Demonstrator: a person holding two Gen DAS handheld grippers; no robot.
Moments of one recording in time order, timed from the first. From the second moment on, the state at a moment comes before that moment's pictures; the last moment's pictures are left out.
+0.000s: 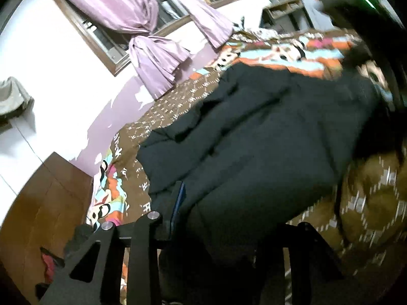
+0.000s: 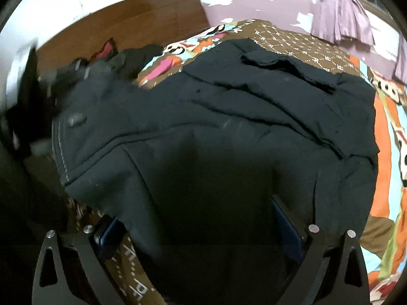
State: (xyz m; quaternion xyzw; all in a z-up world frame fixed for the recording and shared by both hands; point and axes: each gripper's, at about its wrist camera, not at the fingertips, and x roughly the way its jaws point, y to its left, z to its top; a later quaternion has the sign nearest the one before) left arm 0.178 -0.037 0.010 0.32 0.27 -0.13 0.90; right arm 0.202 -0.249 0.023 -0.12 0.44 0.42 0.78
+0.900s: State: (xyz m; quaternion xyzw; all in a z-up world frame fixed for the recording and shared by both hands) left arm 0.292 -0.046 0.108 0.22 0.36 -0.13 0.90; right arm 0.146 -0.220 -0.010 -0.47 0.11 0.08 0.87
